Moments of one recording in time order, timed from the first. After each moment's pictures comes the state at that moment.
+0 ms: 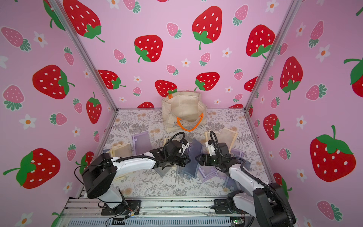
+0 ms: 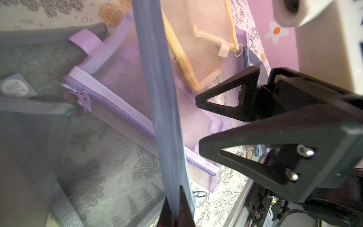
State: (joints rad) left arm -0.91 1.65 1.00 -0.14 0.24 -0.54; right arm 0.42 1.13 0.44 -0.09 -0.52 0.37
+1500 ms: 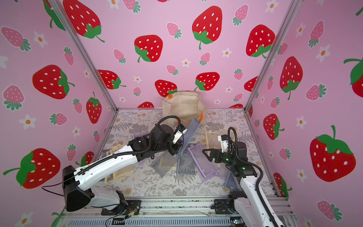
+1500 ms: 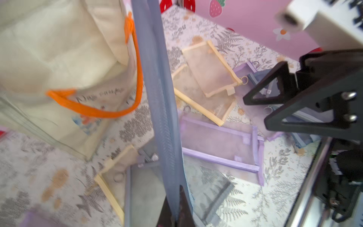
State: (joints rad) left arm -0.91 1.45 1.39 -0.58 -0.10 0.09; right arm 0.17 0.79 0.51 -0.28 -0.77 0.38
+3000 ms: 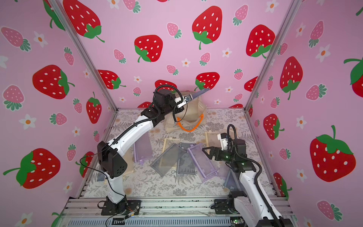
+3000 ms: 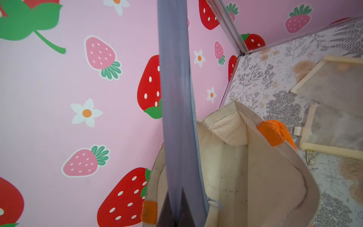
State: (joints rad) left arm -0.58 1.98 1.97 -0.28 0.04 0.87; right arm 0.15 0.86 0.54 -0.28 -0.79 0.36
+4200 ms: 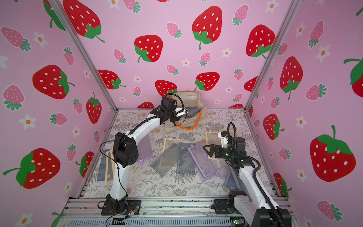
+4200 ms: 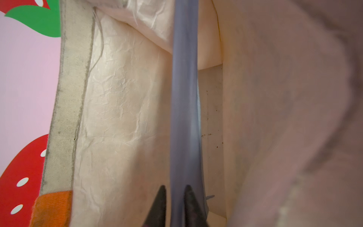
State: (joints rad) left arm -0.50 2.22 2.06 -0.48 0.03 0.97; right arm 0.12 0.96 0.55 -0.21 -0.79 0.35
